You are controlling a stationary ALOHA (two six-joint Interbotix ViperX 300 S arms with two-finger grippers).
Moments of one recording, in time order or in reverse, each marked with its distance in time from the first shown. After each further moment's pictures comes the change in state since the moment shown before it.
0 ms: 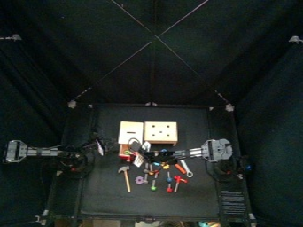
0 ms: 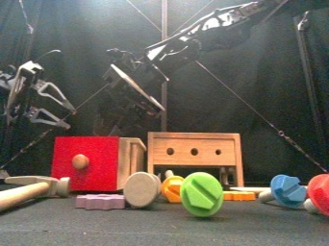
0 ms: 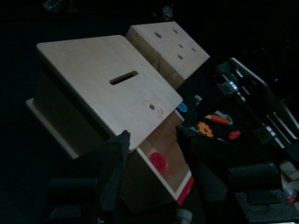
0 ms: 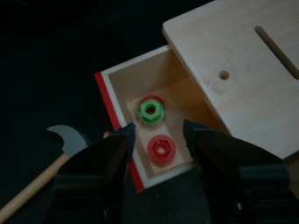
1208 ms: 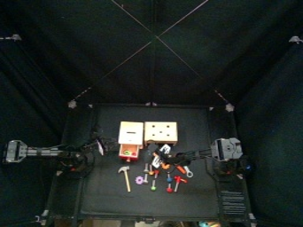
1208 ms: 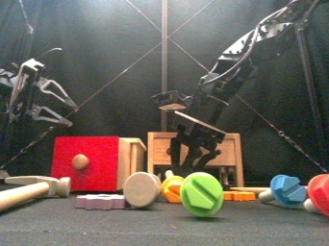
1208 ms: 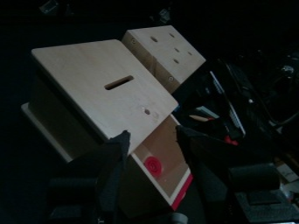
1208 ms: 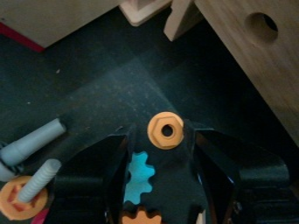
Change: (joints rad) left arm 0.000 0.000 -0.018 -0.002 0.002 0.000; right arm -0.028 -0.078 0.328 0.144 0.115 -0.005
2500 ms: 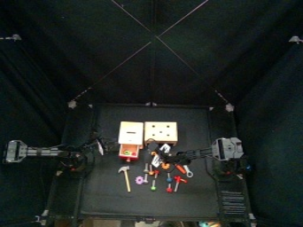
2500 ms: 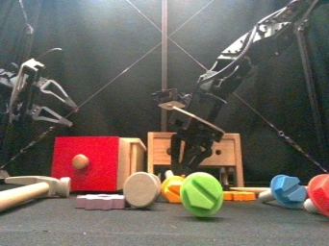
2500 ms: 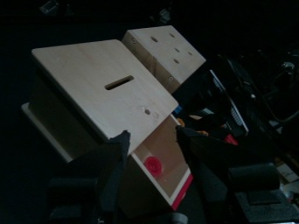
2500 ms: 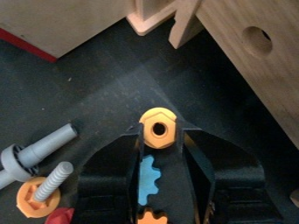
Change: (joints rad) left arm 0.000 0.000 0.000 -0.002 0.000 0.000; right arm 0.018 -0.025 -0.008 0.023 -0.037 -0.009
